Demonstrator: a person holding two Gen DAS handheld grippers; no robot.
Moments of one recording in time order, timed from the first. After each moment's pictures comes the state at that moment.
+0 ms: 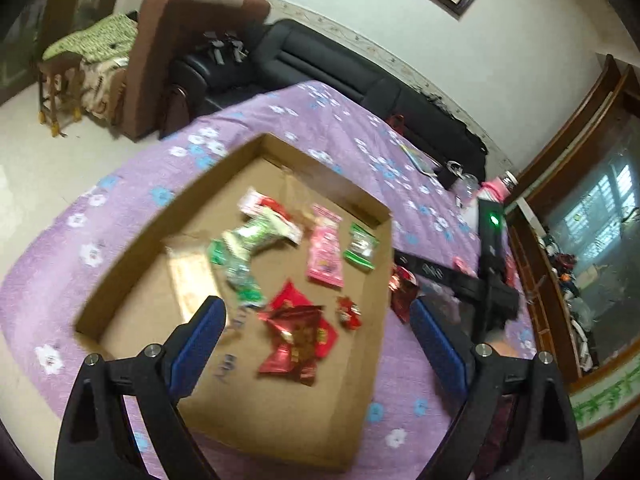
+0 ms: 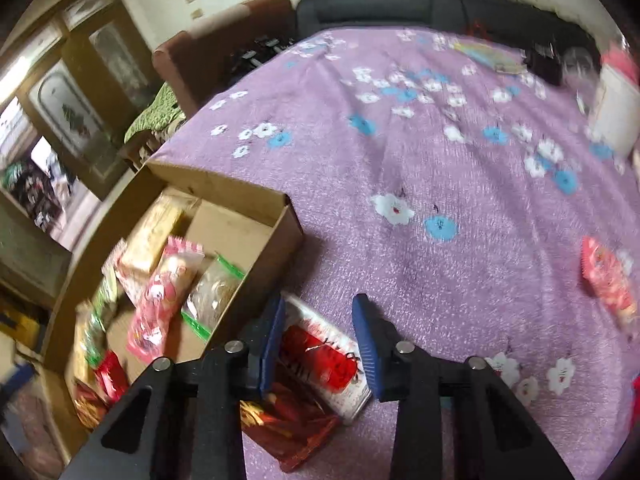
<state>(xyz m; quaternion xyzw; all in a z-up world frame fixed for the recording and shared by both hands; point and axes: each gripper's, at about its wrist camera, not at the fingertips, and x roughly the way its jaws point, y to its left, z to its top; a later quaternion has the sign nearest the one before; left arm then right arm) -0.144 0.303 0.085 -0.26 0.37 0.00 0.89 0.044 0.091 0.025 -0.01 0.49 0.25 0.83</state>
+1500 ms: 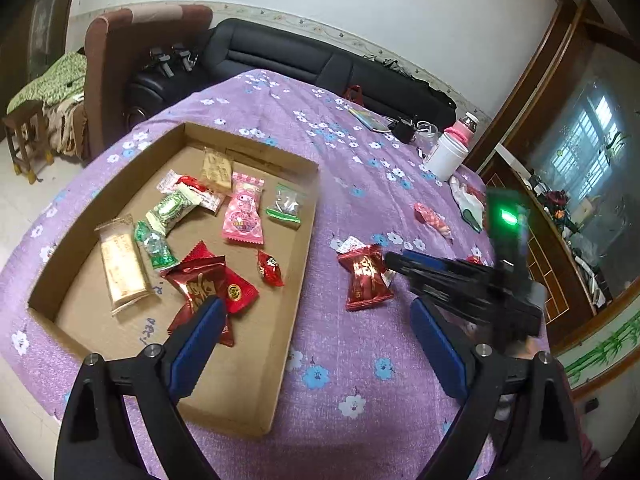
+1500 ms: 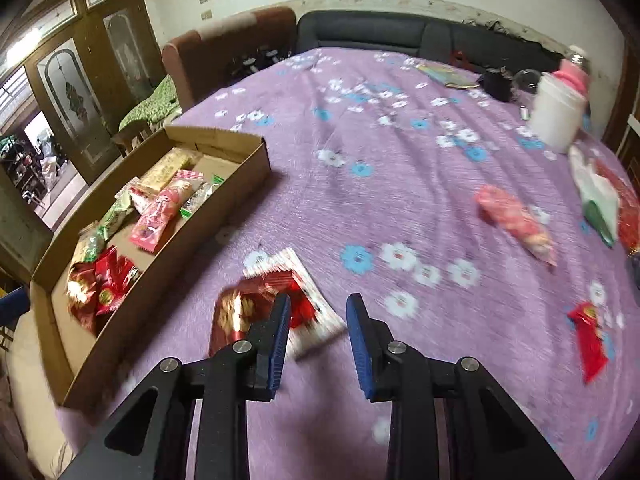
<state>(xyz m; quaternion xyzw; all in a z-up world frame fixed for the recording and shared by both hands) -0.160 0.215 0.094 -0.17 0.39 -0.06 0.90 -0.030 0.034 0.038 -0.04 0.46 0.24 0.86</state>
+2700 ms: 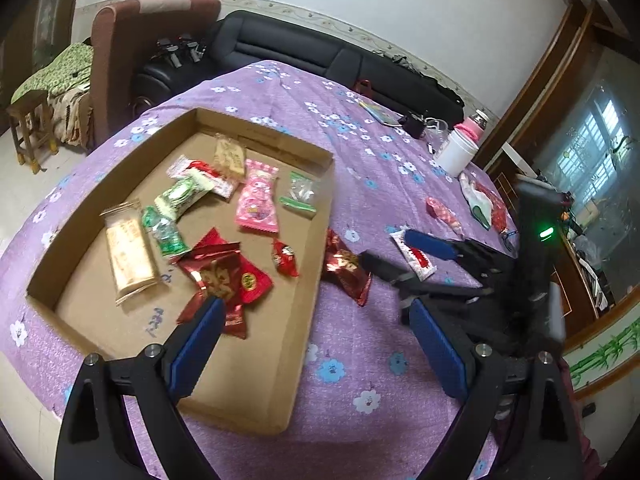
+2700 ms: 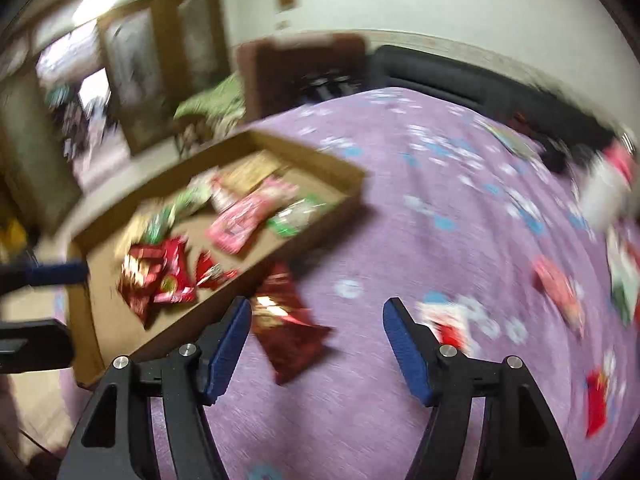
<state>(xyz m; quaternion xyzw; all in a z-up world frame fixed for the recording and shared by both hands) -0.159 0.226 0.081 -0.18 0.41 -0.05 0.89 -0.067 0.077 0.053 -0.14 0.37 0.33 0.86</state>
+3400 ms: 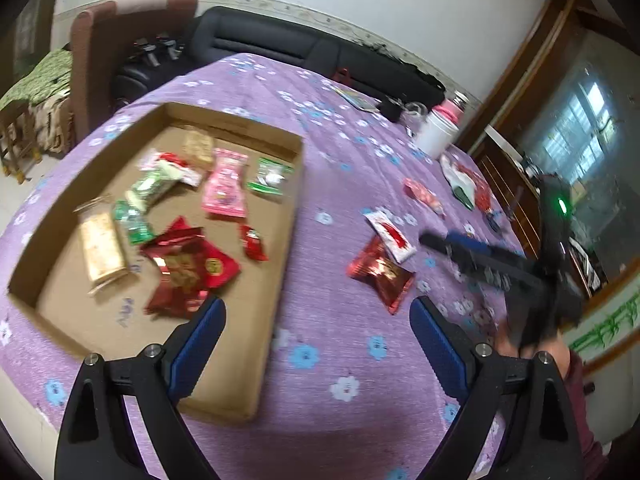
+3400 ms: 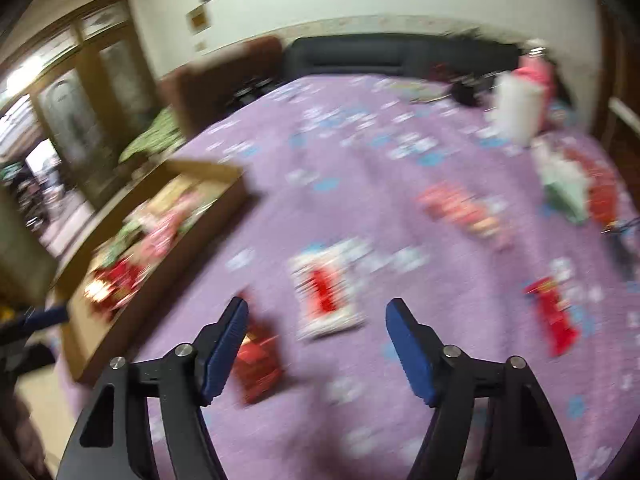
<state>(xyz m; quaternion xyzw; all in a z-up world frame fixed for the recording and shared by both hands) -0.159 0.197 0.077 -0.16 0.42 -0.09 0.89 -0.046 -0.040 0.060 -0.01 0.41 0.21 0.89</state>
